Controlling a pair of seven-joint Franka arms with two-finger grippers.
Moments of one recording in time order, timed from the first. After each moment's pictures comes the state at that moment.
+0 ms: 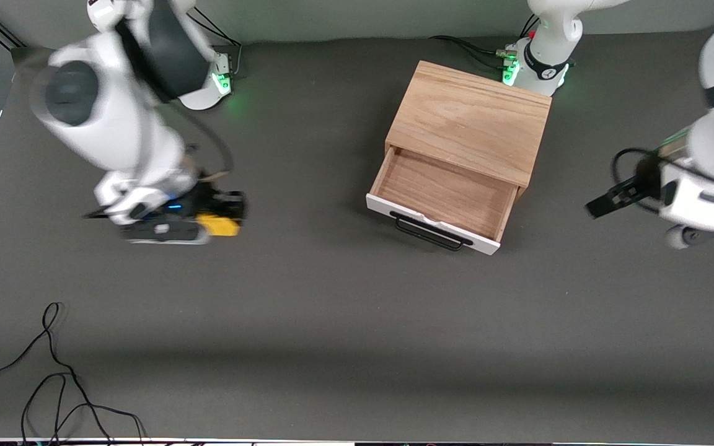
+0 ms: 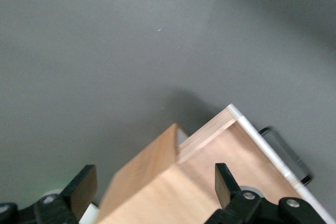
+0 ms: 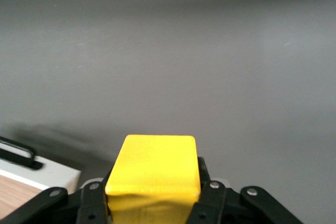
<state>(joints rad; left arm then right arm) 0.19 0.15 -0.33 -1.48 0.02 1.48 -0.53 0.53 0.31 -0.07 -1.42 0.07 1.77 0.58</state>
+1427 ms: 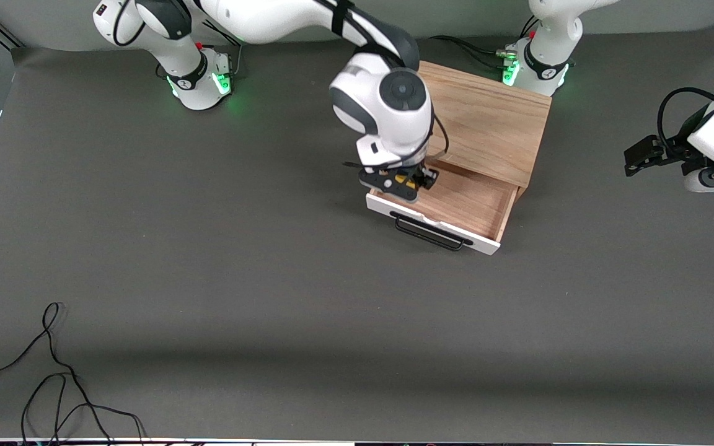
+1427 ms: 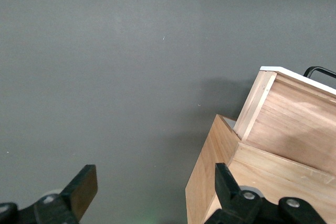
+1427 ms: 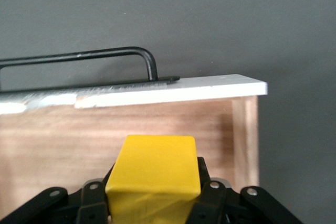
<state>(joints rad) 0.29 -0.07 -0.33 -1.73 0.00 1.62 -0.02 0.90 0.79 0.03 -1.11 0.06 1.93 1.43</state>
